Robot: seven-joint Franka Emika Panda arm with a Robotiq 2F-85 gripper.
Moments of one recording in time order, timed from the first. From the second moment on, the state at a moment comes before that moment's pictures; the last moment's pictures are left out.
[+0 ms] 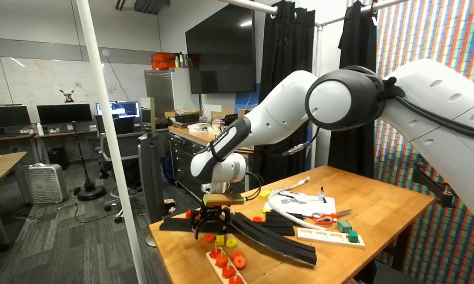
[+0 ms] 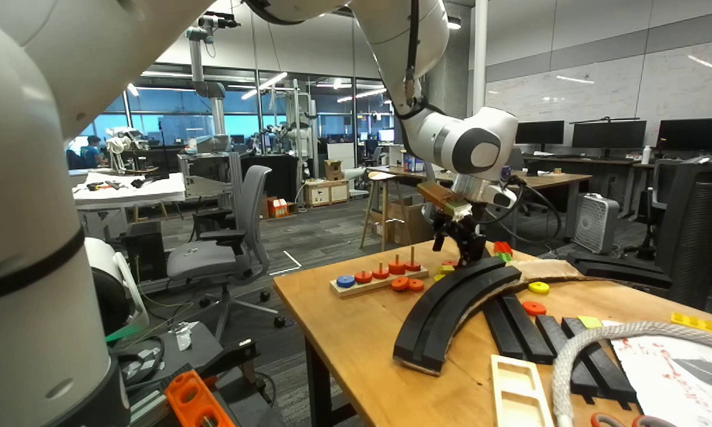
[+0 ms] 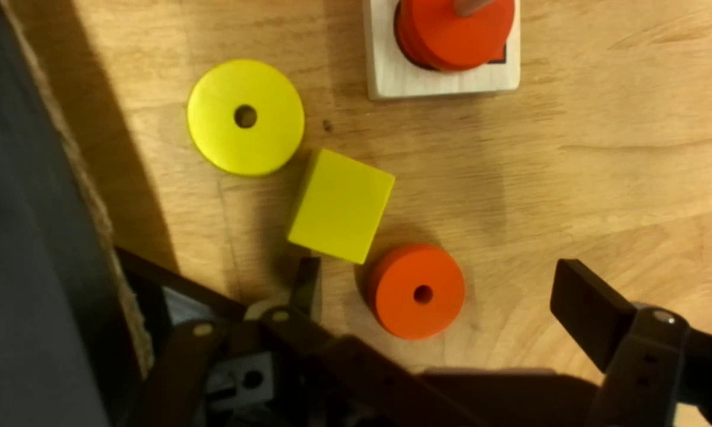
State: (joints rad) arm 0.01 0.77 0.04 -1.58 0.28 2.27 0.18
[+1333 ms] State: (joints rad) arm 0.07 0.78 -0.01 -1.55 0.18 2.26 0.31
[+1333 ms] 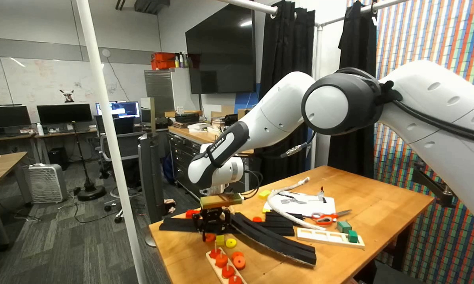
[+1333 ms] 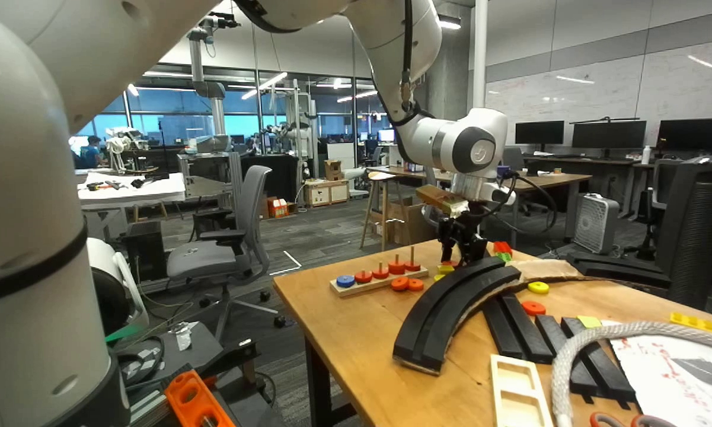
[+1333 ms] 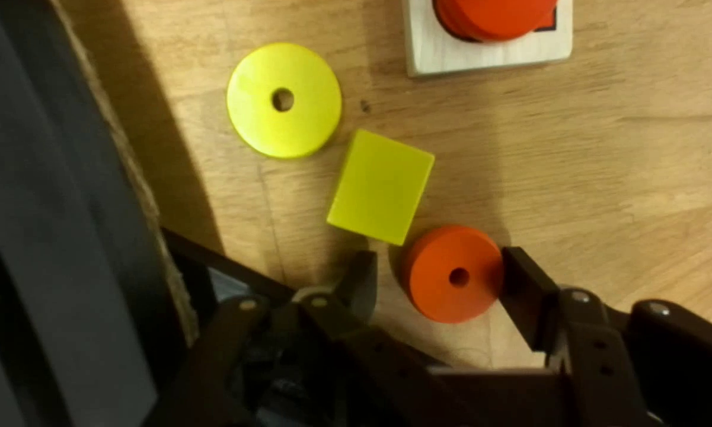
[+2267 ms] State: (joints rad) arm 0.14 0.75 -0.07 -1.55 0.07 2.26 0.41
